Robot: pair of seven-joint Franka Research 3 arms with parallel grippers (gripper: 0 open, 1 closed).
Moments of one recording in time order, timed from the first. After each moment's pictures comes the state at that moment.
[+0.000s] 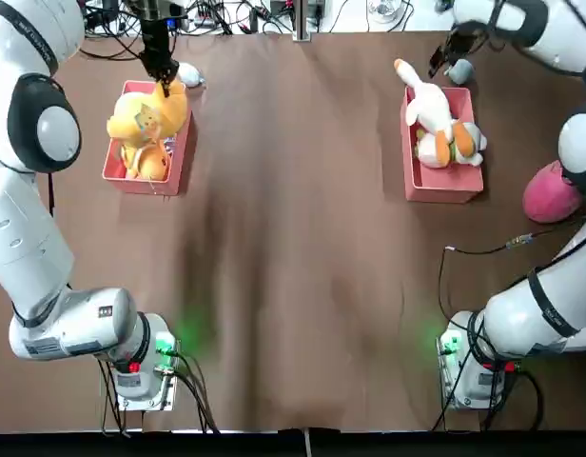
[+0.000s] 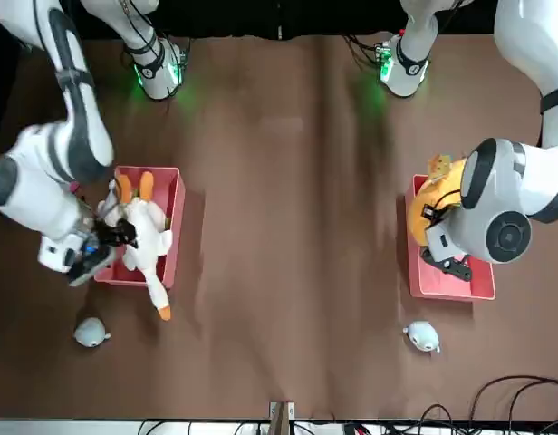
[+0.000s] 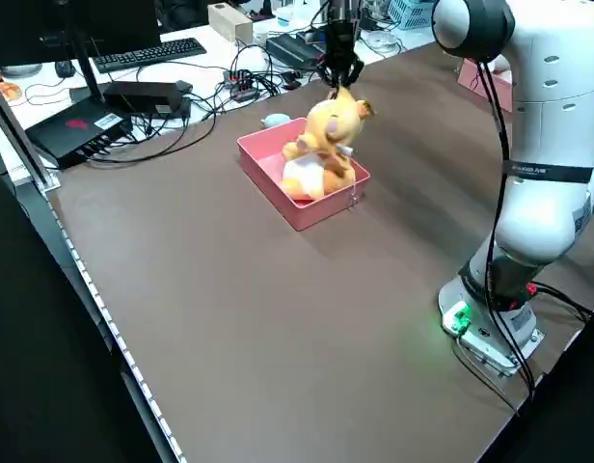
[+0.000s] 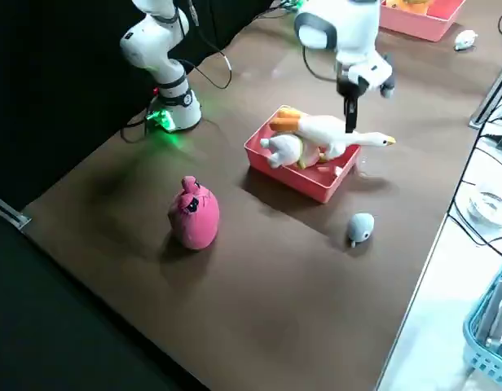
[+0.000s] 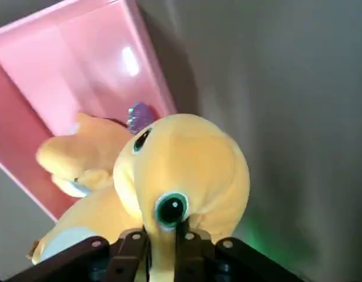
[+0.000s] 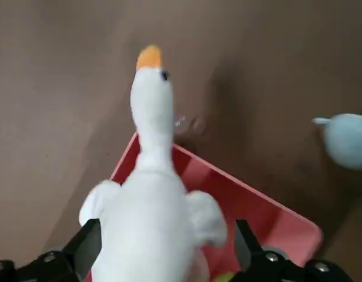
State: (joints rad) left arm 0.11 0.49 -0.36 -1.44 0.22 1.48 0.11; right arm 0.04 0.29 0.02 -1.81 0.13 2.16 -0.48
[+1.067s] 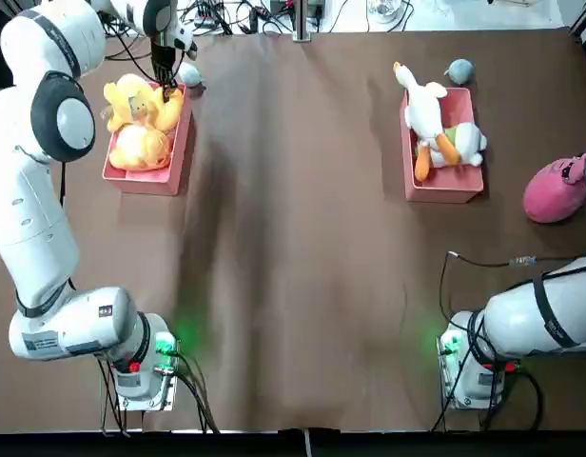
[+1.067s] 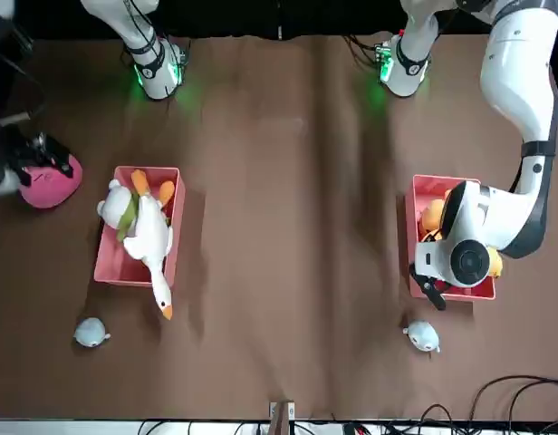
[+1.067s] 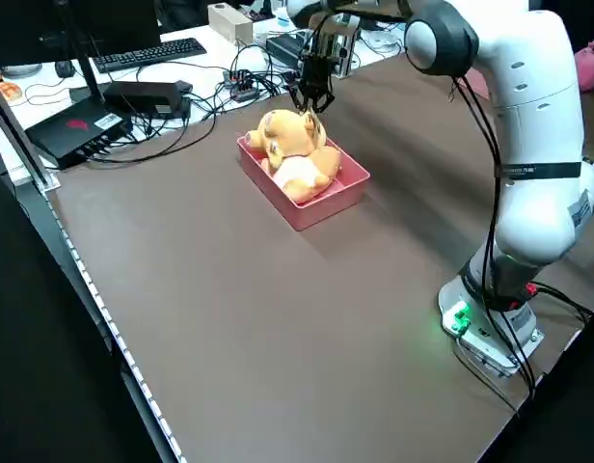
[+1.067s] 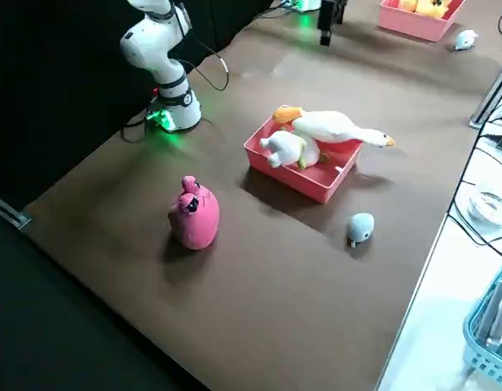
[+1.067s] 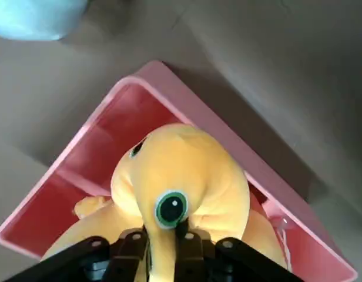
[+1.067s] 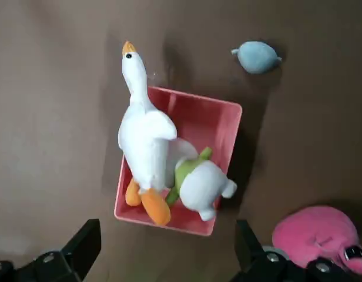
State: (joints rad) left arm 0.11 0.66 -0.36 -1.45 0.49 1.73 0.49; right arm 0.04 0.11 0.00 -1.38 0.01 1.46 -0.12
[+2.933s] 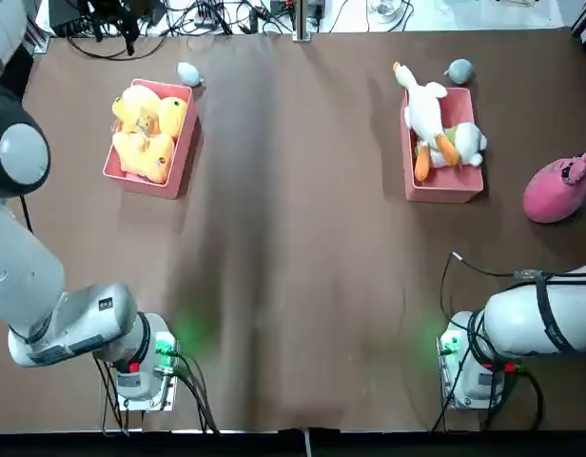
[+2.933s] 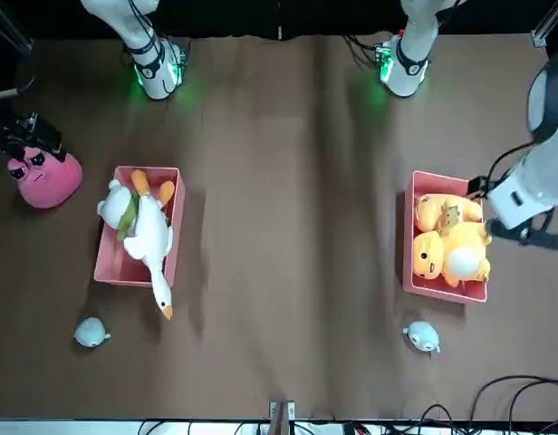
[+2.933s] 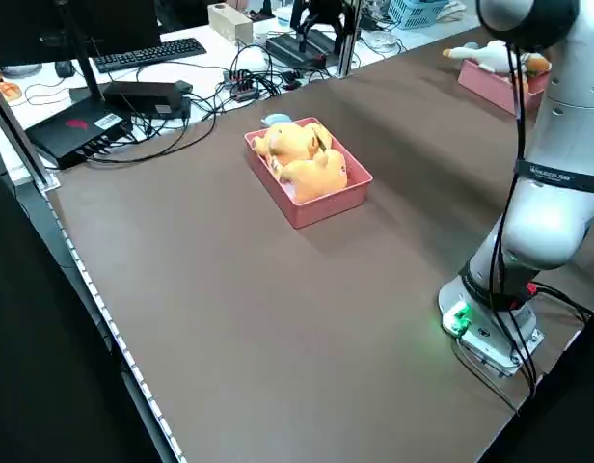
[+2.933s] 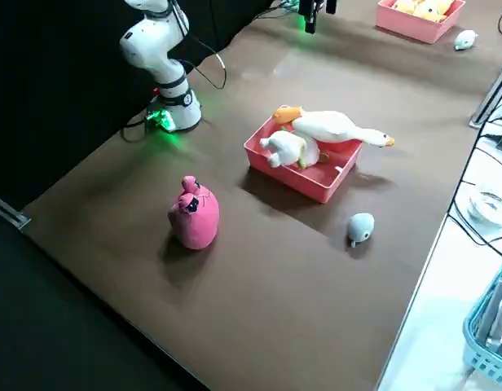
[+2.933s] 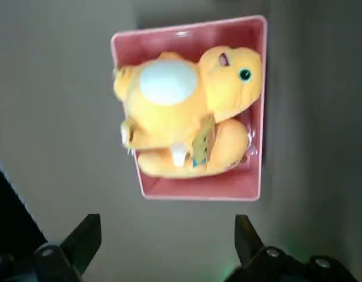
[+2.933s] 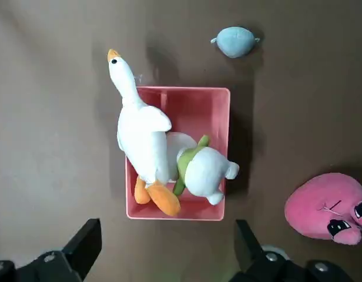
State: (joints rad) left arm 0.24 0.26 -0.39 -1.45 0.29 1.46 0.10; right arm 0.02 0.02 0.01 -1.46 0.01 1.47 0.05
